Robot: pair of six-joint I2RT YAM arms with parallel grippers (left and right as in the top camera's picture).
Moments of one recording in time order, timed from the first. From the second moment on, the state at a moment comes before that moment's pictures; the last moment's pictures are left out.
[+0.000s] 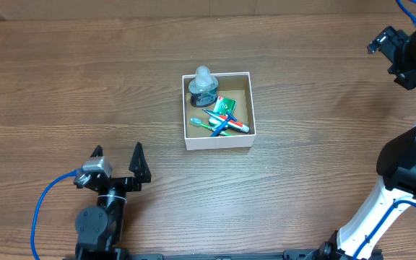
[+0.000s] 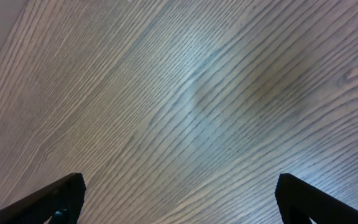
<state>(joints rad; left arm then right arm) -0.10 0.17 0.05 0.10 -0.07 -0.31 -0.36 2.18 2.26 -1.34 -0.12 0.46</state>
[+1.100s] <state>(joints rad) 0.06 0.02 0.01 -0.07 0.06 -0.15 -0.25 2.17 2.26 -1.34 -0.11 0.46</state>
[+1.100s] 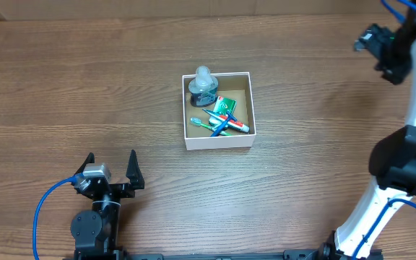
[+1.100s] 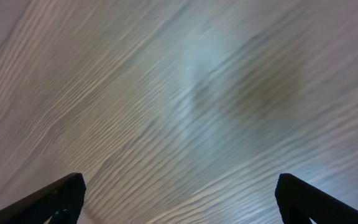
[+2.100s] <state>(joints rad) 0.06 0.02 0.01 -0.07 0.06 -0.15 0.13 0.86 0.90 0.01 -0.14 0.02</state>
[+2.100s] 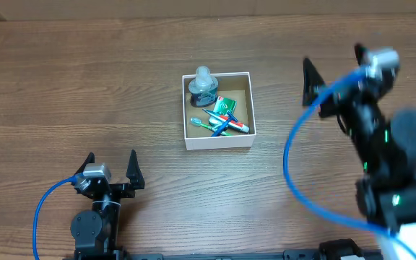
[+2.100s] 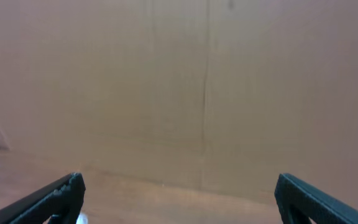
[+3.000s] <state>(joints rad) 0.06 0.02 0.01 -0.07 0.06 -0.15 0.06 0.02 0.02 0.13 -0.19 -0.06</state>
